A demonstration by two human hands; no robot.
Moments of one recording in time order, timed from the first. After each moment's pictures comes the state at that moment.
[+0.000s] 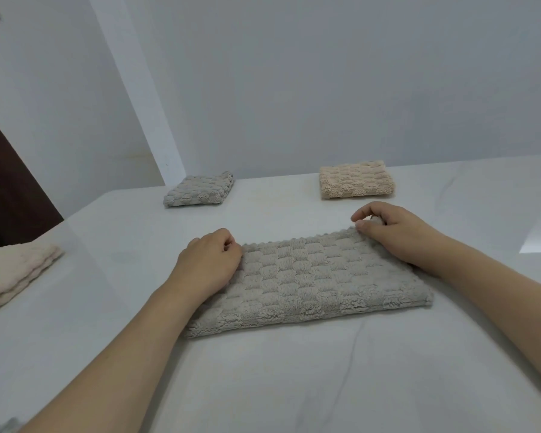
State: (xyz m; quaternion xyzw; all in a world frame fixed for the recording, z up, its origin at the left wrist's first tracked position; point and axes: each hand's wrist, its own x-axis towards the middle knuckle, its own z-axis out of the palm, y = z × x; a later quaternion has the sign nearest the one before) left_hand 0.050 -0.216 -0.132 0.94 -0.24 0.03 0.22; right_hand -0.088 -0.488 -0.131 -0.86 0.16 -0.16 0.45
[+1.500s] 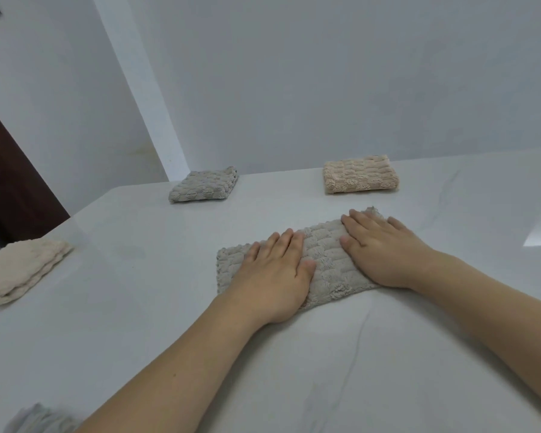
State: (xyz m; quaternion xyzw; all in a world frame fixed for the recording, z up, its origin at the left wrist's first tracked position) left_hand -0.020 -0.261 -0.135 0.92 -0.38 -0.06 0.04; right_hand -0.088 -0.449 -0.137 -0.98 0.16 -0.01 0.08
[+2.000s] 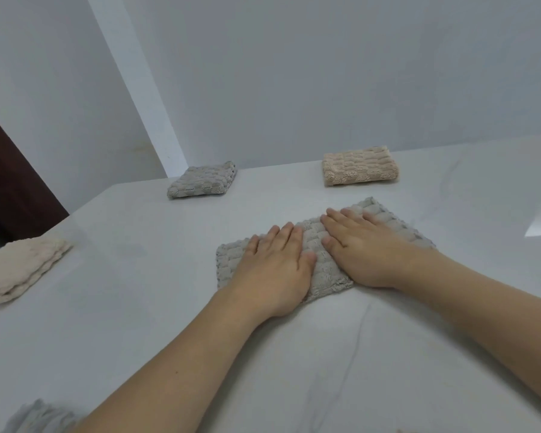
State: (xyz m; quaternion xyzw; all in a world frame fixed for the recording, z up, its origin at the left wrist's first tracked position) left_hand -0.022 -0.263 -0.134 0.92 -0.39 -0.05 0.03; right_hand -0.084 -0.422 -0.132 -0.99 0.10 -0.01 0.10
